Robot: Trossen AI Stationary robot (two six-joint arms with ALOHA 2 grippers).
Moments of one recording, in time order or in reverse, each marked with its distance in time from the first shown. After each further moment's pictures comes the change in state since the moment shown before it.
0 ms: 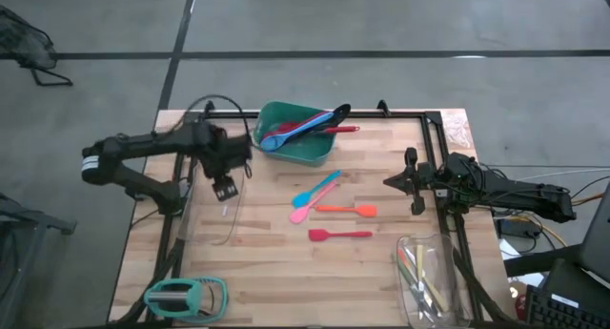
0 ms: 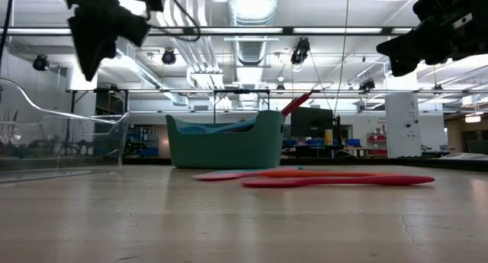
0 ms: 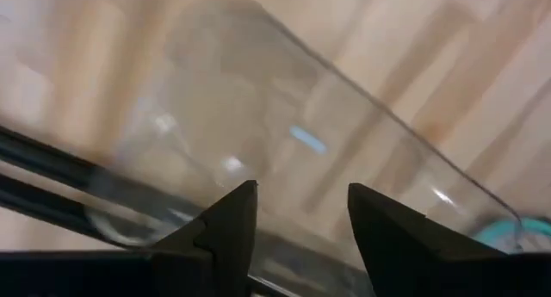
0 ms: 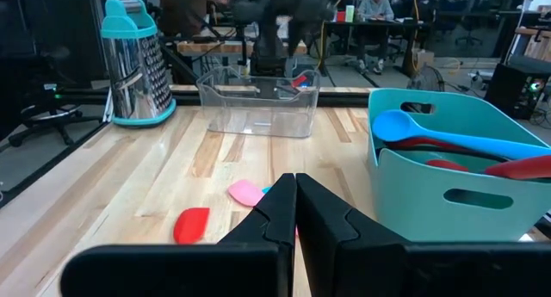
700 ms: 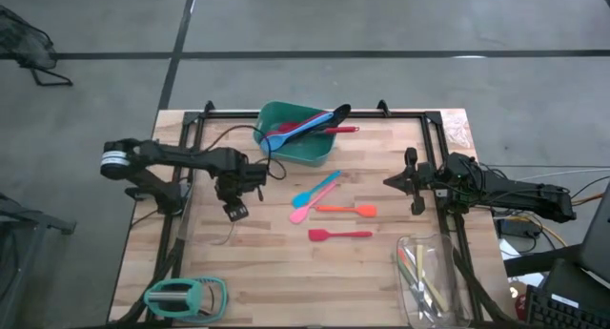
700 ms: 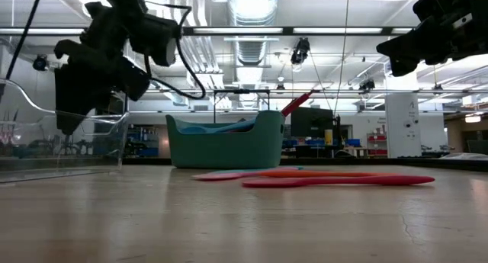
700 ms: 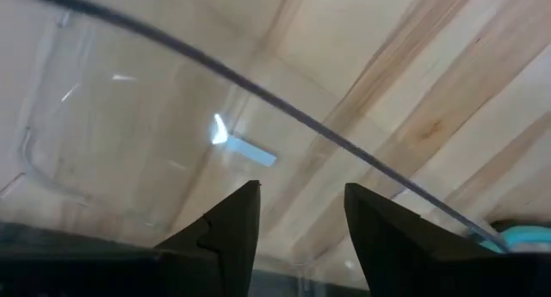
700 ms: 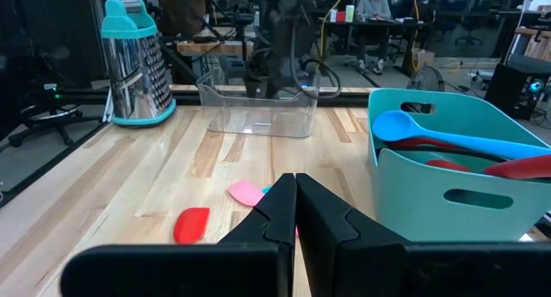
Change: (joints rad) left arm -0.083 0.184 -0.251 0.276 0.163 -0.053; right arm 0.000 0.000 0.000 0.000 0.000 0.000
